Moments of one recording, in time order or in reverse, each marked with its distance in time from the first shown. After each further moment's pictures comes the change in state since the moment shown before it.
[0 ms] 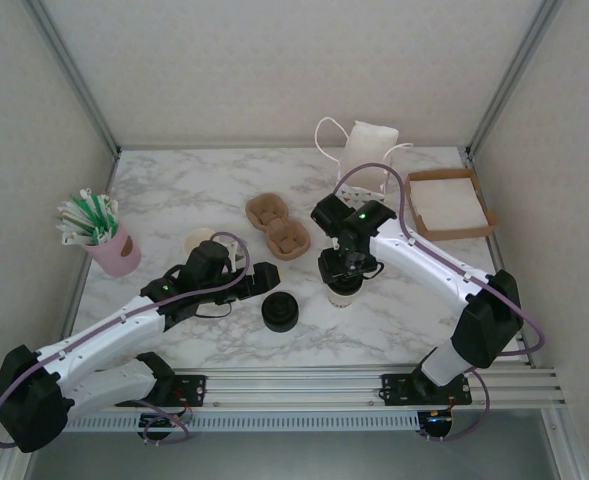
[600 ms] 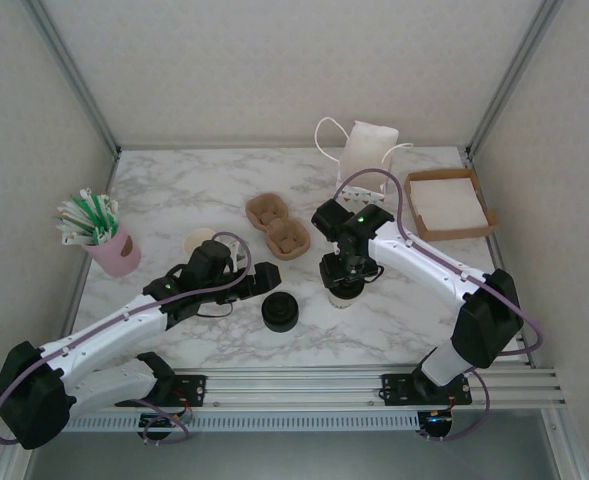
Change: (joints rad) left arm 0.000 0.021 0.000 0.010 0.000 0.000; right arm -0.001 0.000 -0.047 0.015 -0.011 0.000
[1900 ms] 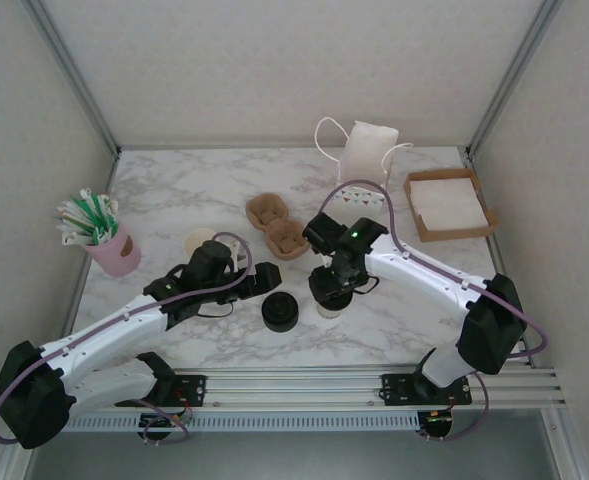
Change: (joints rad) left arm -0.006 0.001 0.000 0.005 -0.008 0.000; right arm 0.112 -0.034 -0.059 0.063 -0.068 -0.039
